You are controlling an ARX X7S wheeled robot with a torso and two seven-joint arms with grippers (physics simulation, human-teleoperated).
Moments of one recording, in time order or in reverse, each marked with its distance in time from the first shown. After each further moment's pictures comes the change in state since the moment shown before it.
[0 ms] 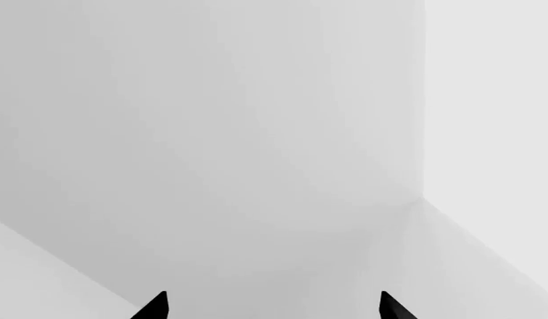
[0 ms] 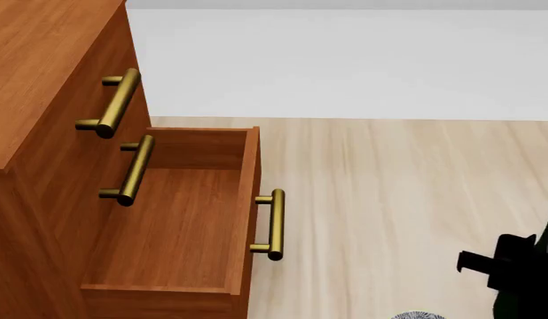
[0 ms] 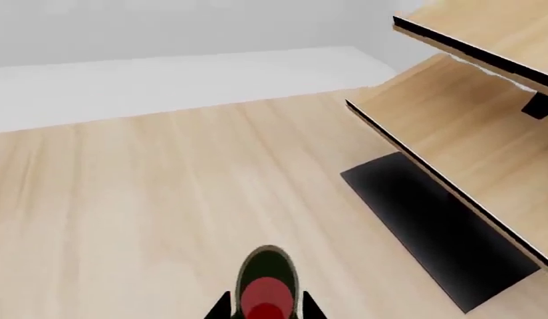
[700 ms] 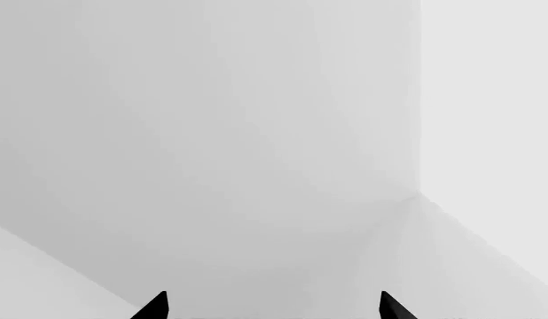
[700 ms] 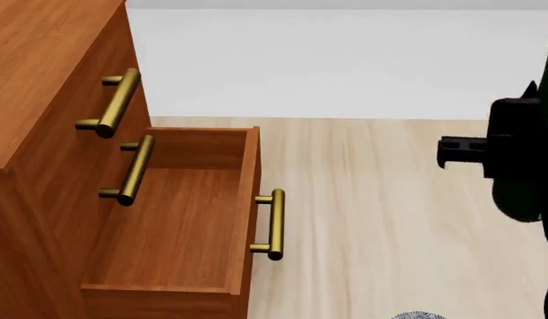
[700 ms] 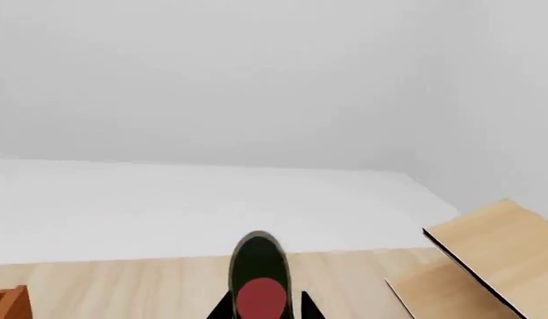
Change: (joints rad) left arm 0.007 -0.005 0.011 0.000 -0.002 0.001 0.004; right arm 0.399 0.118 0.067 -0.522 0.551 0.582 0.306
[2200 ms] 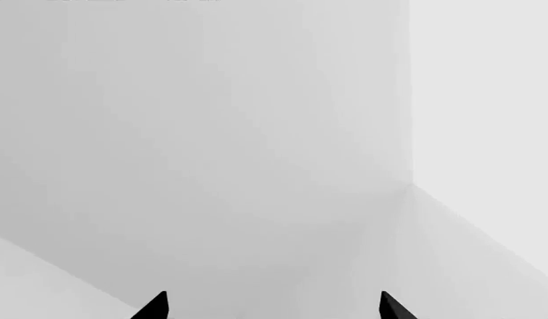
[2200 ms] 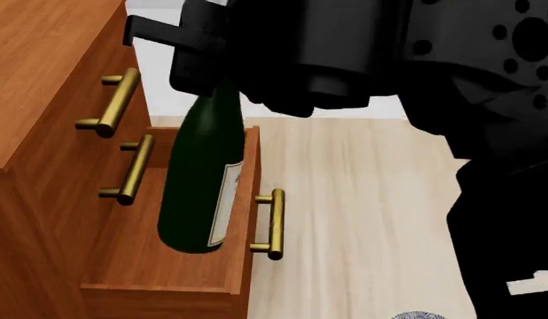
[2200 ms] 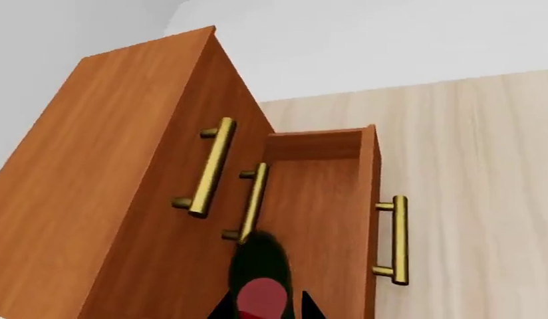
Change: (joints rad) left arm 0.023 0.005 0.018 0.005 0.011 0.009 0.031; right arm 0.678 -0.329 -0.779 0.918 1.259 -0.483 0.607
